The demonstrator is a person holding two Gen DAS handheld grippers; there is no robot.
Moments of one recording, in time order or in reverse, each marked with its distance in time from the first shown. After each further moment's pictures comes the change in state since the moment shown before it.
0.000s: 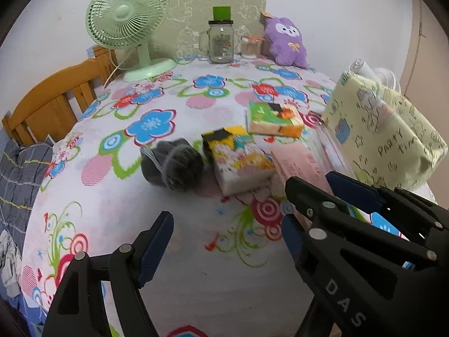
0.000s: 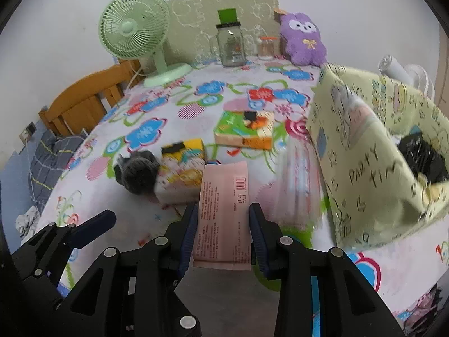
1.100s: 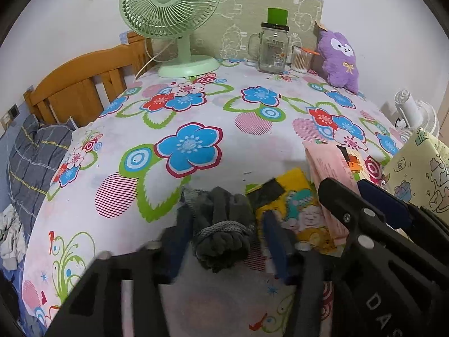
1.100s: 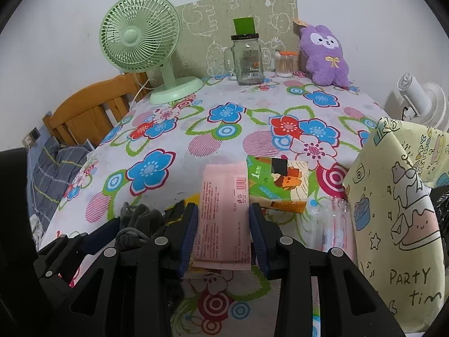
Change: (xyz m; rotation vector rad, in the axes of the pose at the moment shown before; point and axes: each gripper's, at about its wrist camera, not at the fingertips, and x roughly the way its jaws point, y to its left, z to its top) left arm 0.042 0.041 0.044 -0.160 0.001 0.111; right arm 0.046 0.012 0.052 -0.026 -0.033 0.026
